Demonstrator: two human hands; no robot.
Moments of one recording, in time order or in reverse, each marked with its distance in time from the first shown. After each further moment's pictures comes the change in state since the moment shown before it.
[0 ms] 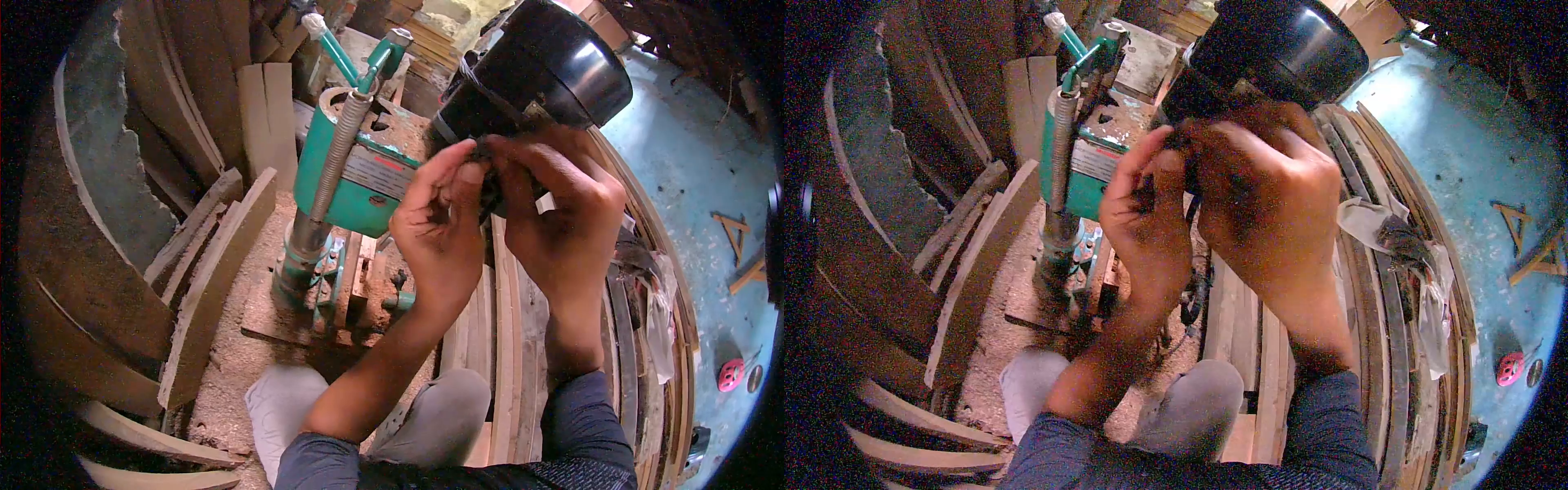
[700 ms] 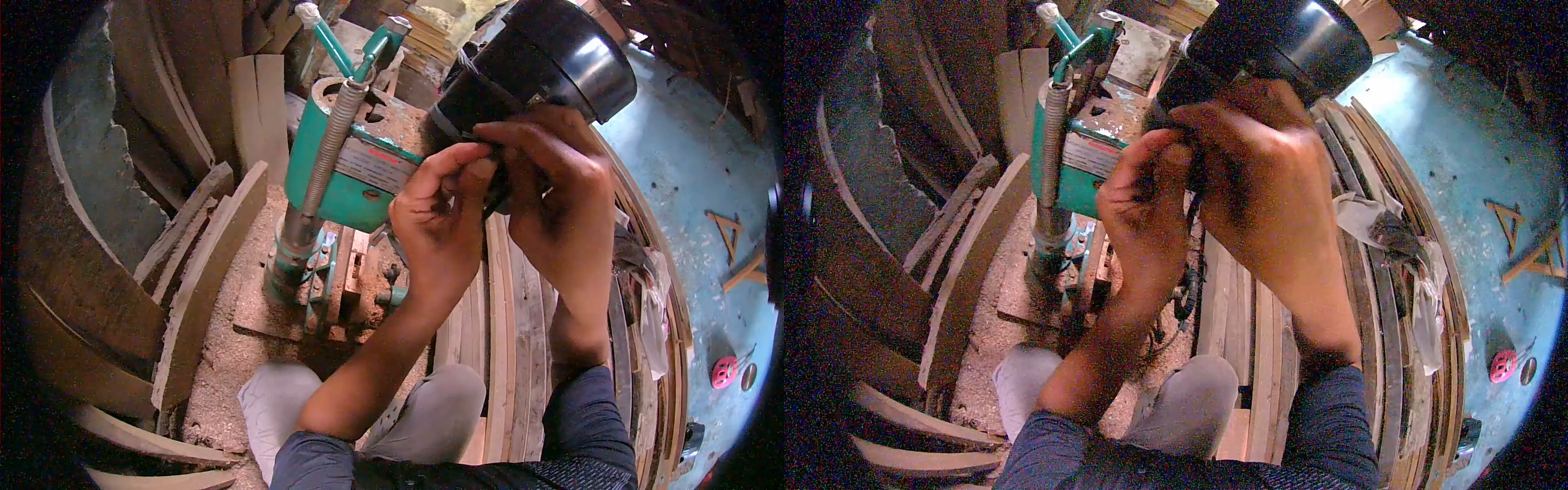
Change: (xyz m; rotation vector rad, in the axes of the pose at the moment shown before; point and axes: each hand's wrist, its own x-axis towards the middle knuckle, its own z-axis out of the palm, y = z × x) left_hand 0.003 0.000 -0.003 0.074 -0.054 -0.007; right_hand 0.007 0.003 -0.003 0.022 -0.190 -0.019
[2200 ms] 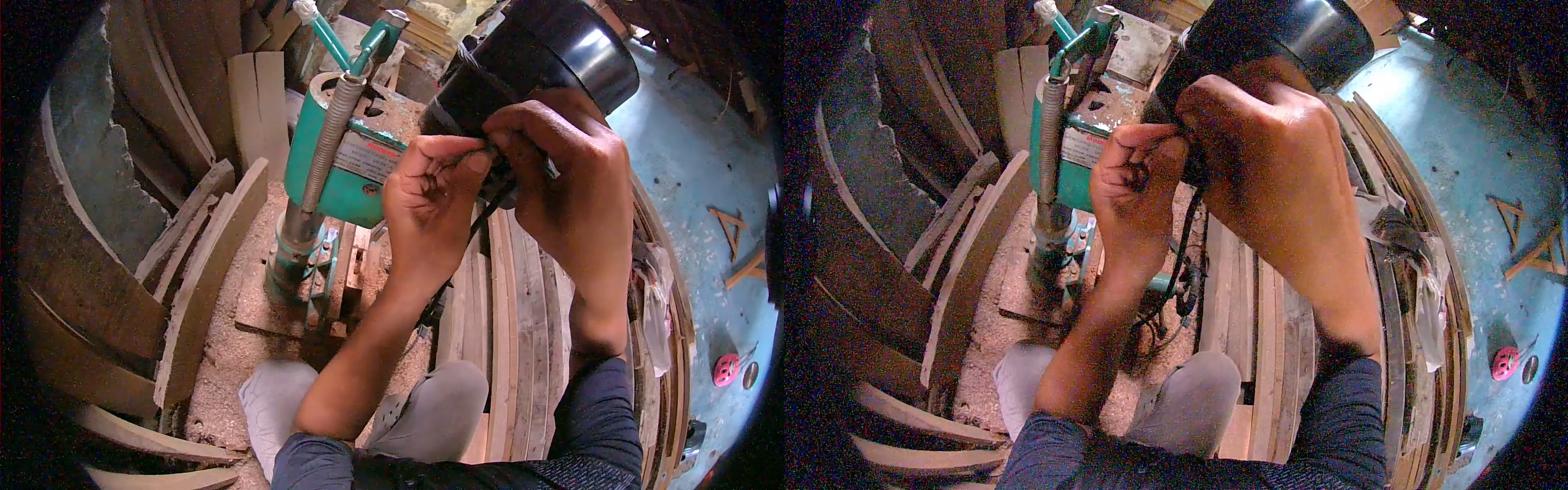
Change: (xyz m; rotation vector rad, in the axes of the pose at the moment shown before) left_hand 0.011 -0.002 -0.016 -0.103 -0.180 -0.034; right_hand 0.011 0.003 -0.008 -0.067 -0.061 -0.047
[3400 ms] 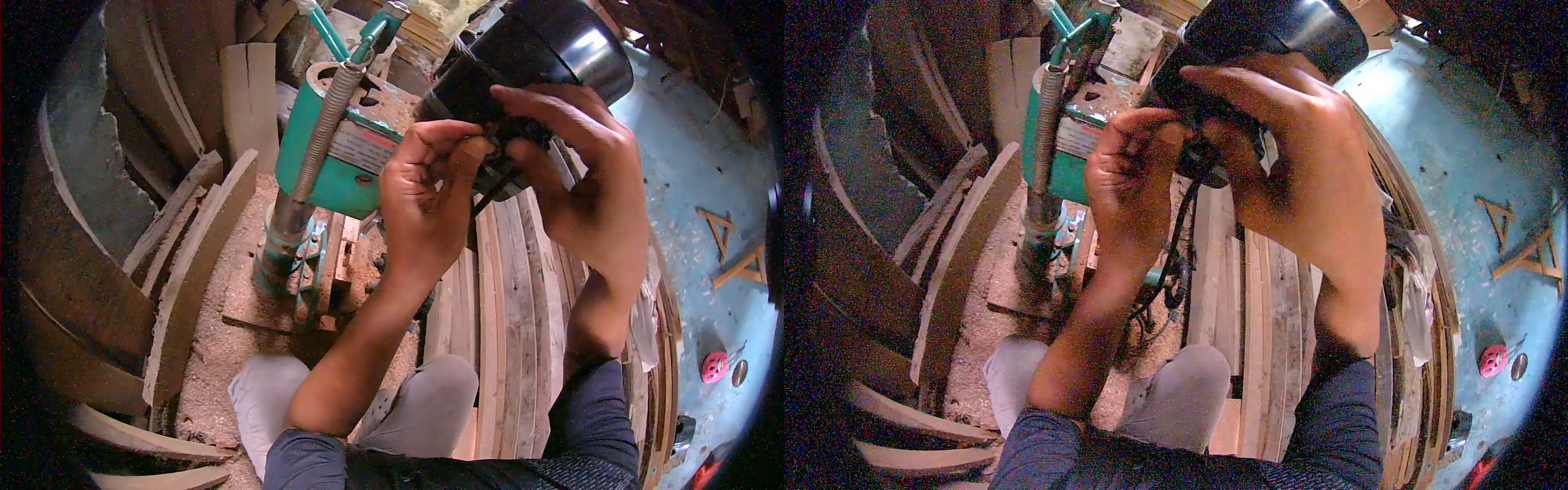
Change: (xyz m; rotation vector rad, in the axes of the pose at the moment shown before) left_hand 0.002 0.003 0.007 -0.003 0.042 -0.029; right_hand -0.001 0.006 -0.019 0.095 -0.043 0.026
